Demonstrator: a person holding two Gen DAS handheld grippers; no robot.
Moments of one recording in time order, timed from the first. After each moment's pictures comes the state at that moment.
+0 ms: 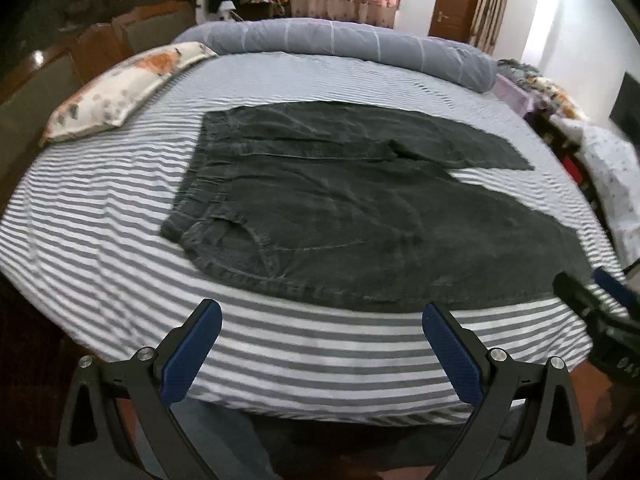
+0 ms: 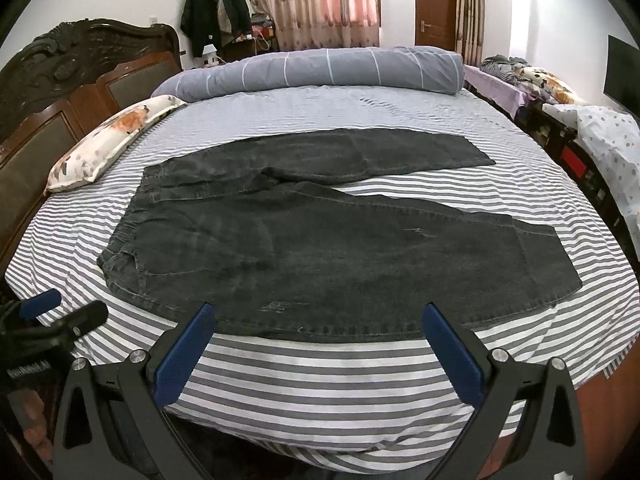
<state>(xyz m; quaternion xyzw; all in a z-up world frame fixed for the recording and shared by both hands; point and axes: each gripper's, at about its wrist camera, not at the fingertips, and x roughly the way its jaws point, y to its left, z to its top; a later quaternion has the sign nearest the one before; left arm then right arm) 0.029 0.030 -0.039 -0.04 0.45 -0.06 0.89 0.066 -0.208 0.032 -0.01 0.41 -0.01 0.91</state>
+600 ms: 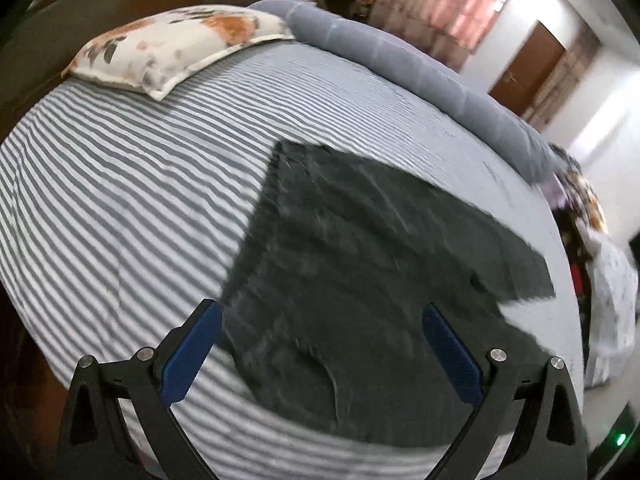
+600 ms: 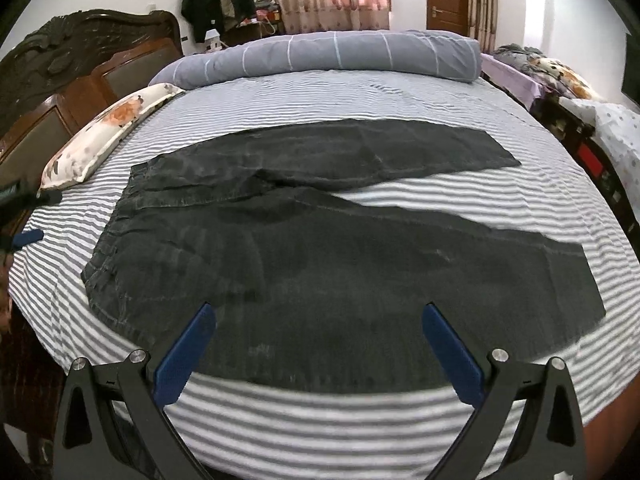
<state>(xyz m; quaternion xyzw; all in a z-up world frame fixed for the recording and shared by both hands) 0.176 0.166 -0.020 -0.21 0.45 0.01 0.87 0.145 -0.218 0.014 -0.01 0.43 0.01 0.90</state>
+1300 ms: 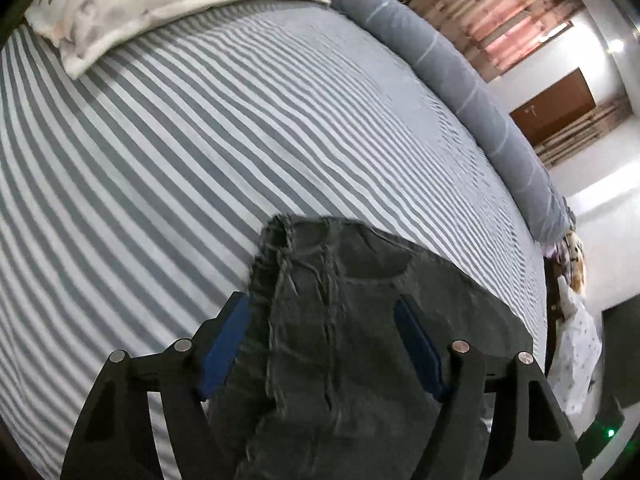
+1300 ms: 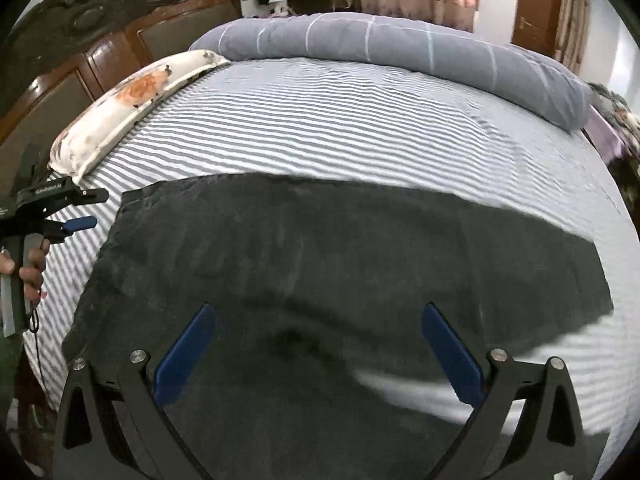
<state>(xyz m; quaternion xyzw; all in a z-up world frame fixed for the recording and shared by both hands) 0.374 0.240 -0.102 -0.32 0.49 0.00 0.81 0.401 -0.157 0.001 -0.08 0.48 0.12 0.87</state>
